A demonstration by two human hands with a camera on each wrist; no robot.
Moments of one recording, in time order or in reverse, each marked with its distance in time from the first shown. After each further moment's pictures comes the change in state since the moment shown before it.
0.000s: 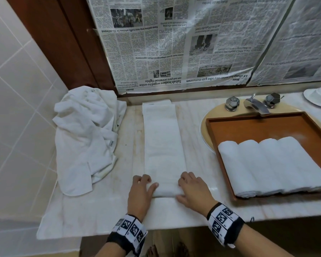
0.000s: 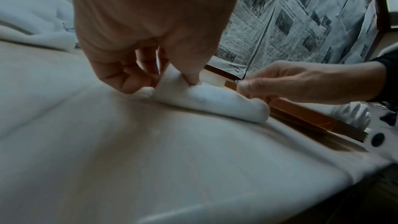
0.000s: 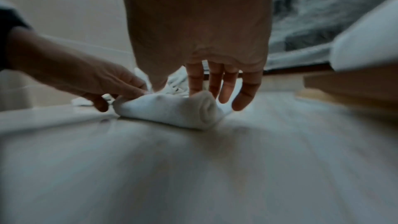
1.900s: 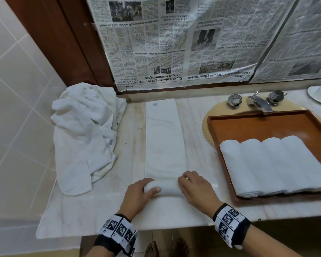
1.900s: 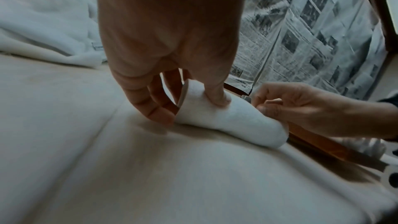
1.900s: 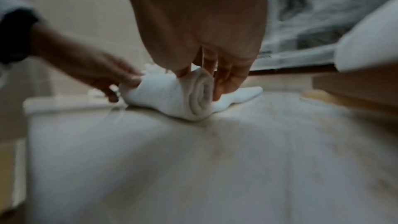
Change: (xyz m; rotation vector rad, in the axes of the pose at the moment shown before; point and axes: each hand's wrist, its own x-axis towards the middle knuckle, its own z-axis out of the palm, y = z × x) left_hand 0.007 -0.016 -0.017 -0.106 -0.208 0.054; right_hand -0.005 0.013 0.008 0.070 0.296 -0.143
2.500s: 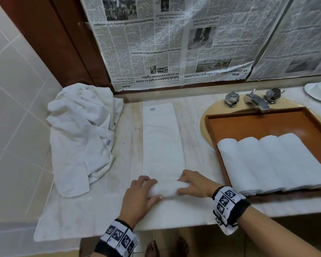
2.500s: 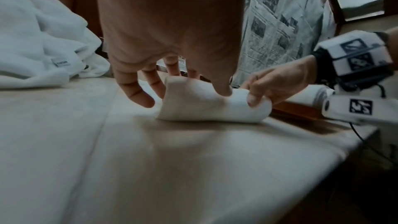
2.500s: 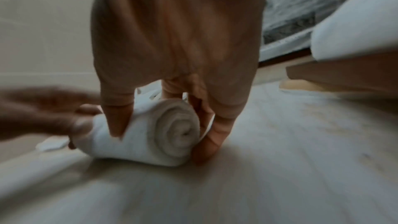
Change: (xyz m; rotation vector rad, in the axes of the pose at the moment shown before) left_hand -0.011 0.005 0.008 0.424 0.016 0.204; right_hand 0.032 0.028 -0.016 0.504 -0.582 0.284
